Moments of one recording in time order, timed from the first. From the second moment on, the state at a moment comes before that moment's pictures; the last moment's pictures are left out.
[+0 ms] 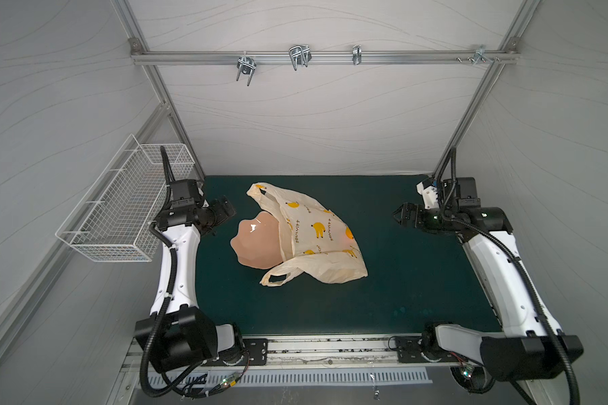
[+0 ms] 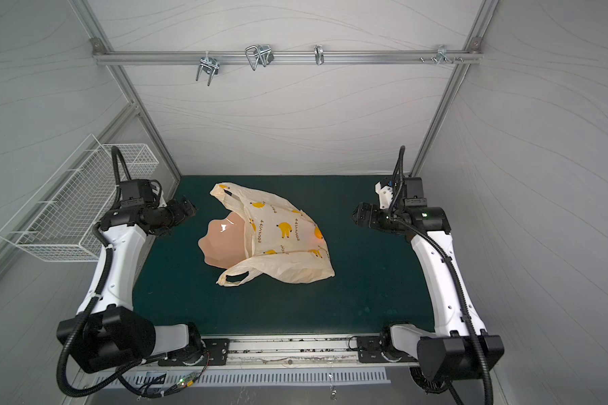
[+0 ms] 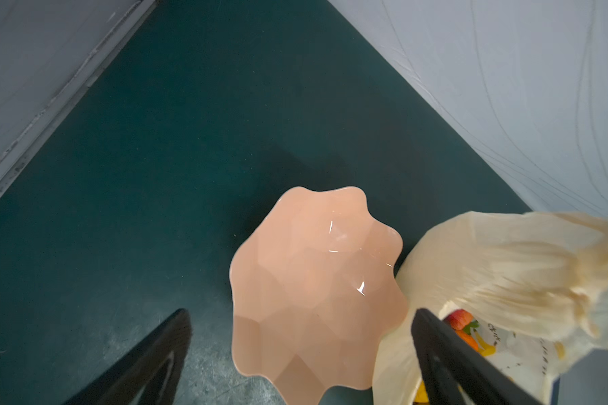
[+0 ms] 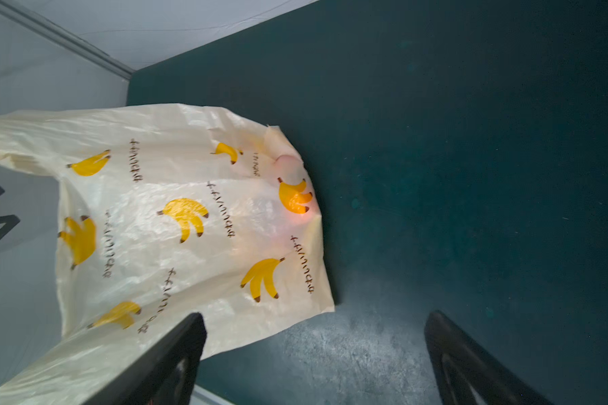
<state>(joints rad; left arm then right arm) 0.28 1.35 1.29 -0.86 0.21 -0.42 0.09 1.24 1.36 -1.03 -0.38 0.21</state>
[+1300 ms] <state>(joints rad) 0.06 1.52 0.44 0.60 0.17 -0.06 0.04 1.54 0.38 0.69 -0.08 0.07</state>
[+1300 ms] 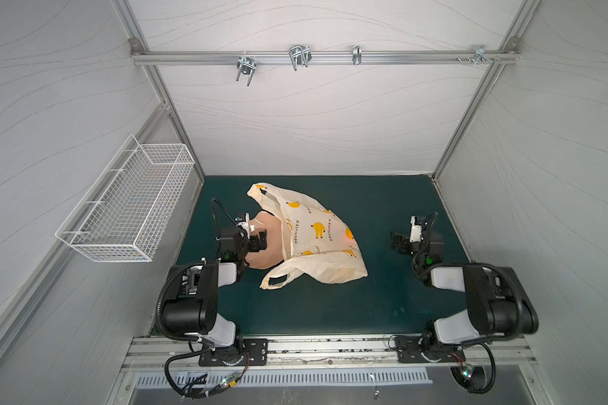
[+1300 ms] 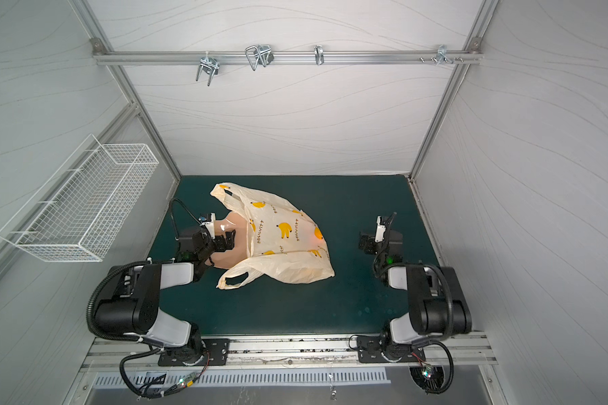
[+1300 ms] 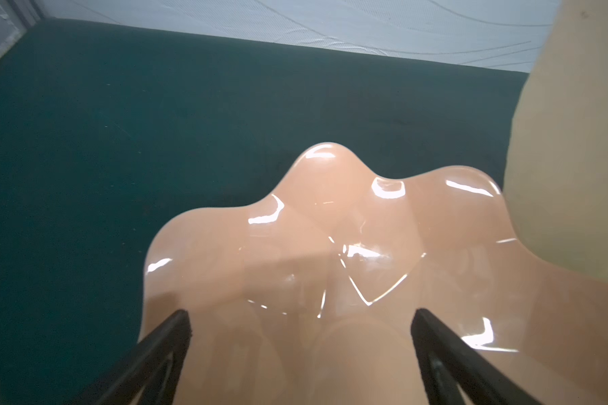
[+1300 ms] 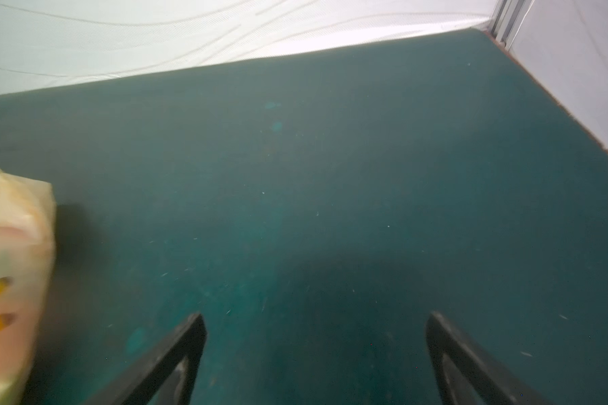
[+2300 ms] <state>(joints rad) 0.06 1.54 0.43 0.68 0.06 -0.08 0.09 1.57 0.43 0.71 0.01 0.04</state>
